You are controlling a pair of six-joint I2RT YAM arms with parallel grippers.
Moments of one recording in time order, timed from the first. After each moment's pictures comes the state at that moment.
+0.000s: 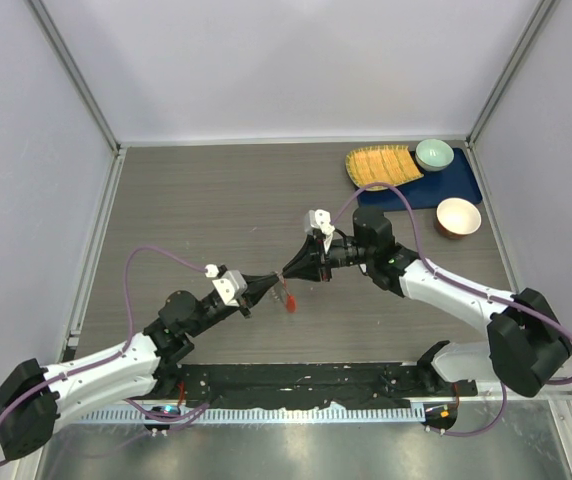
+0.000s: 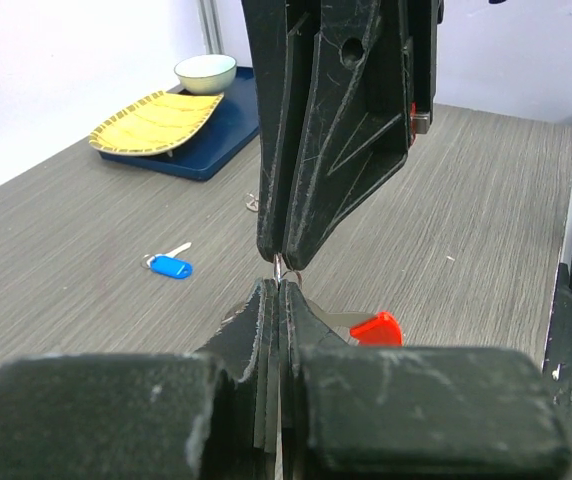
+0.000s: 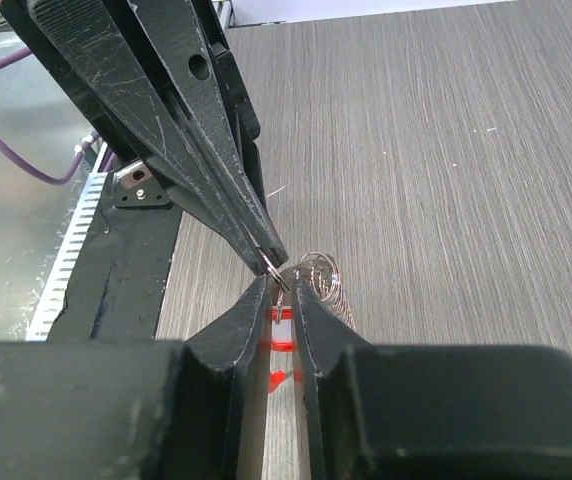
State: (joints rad) left arm -0.90 0.75 0.16 0.74 0.13 0.06; right arm 0.66 1.30 0.74 0.33 -0.95 -0.10
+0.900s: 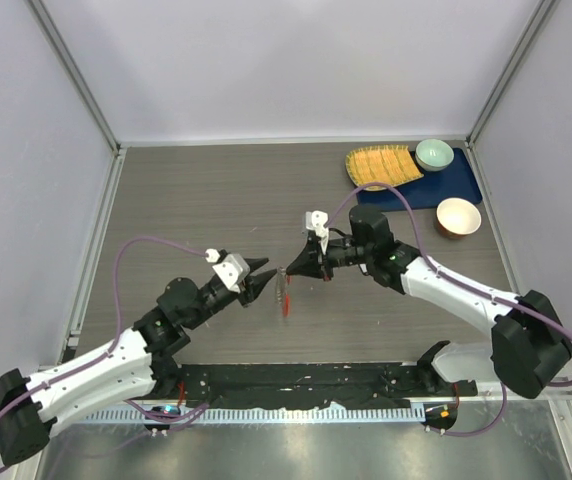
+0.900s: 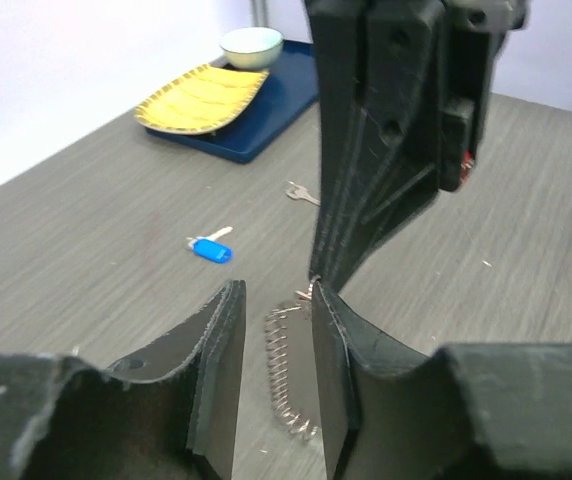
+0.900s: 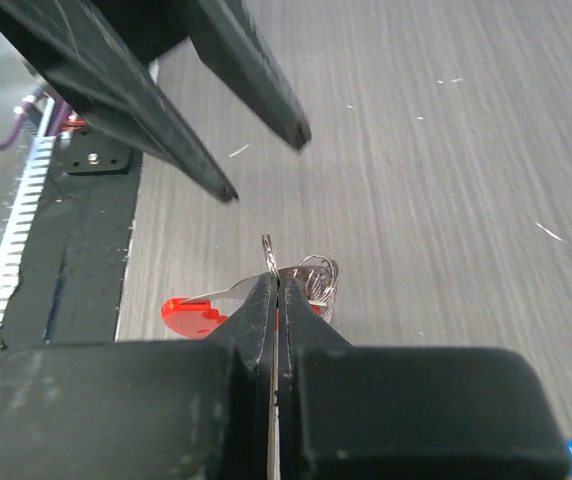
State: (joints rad) left arm -0.90 0.70 0.29 0.49 0.04 0.07; right arm 0.66 1.30 0.77 0.18 -0.88 -0.21
